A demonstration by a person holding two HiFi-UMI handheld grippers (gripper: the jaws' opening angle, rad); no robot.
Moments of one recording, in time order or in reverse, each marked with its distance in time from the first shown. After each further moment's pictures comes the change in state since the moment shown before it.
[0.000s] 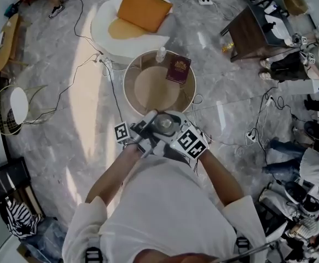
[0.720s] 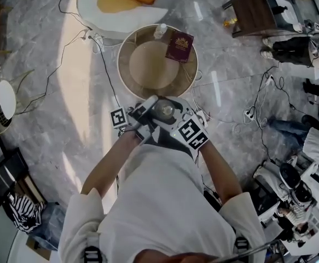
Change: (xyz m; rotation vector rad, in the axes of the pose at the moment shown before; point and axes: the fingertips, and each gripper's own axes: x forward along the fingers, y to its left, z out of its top) left arm 0.005 0.054 0.078 -0.032 0.036 0.071; right arm 0.073 -0.055 -0.024 0.091 0.067 -0.027
